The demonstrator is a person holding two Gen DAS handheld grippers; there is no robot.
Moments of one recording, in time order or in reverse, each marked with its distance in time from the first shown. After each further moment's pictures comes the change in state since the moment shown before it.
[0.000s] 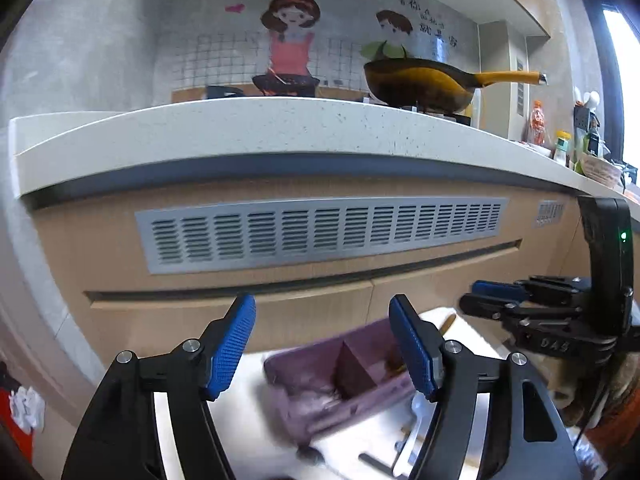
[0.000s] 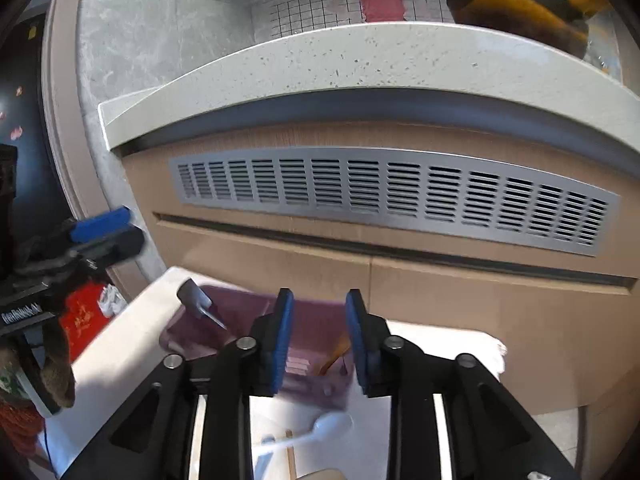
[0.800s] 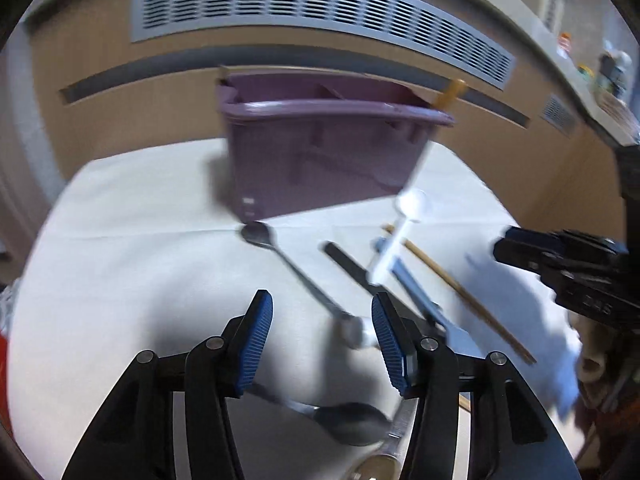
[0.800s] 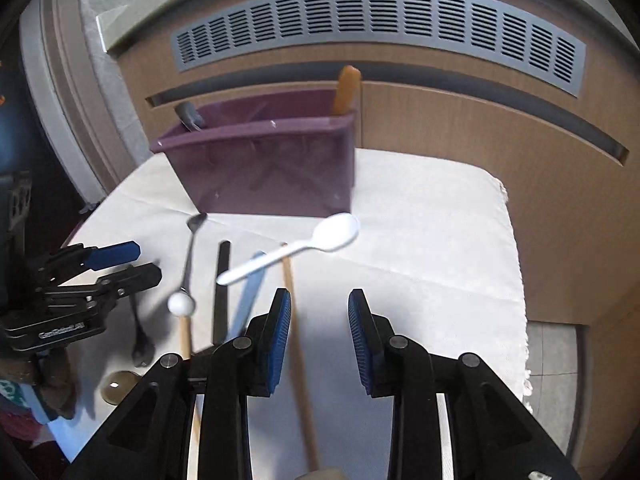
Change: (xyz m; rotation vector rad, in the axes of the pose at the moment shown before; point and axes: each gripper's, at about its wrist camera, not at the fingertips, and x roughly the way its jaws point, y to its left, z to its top) left arm 0.017 -0.035 -0.150 -0.106 0.429 -0.067; right arm -0.011 0.012 -0.142 0.045 0.271 -0.034
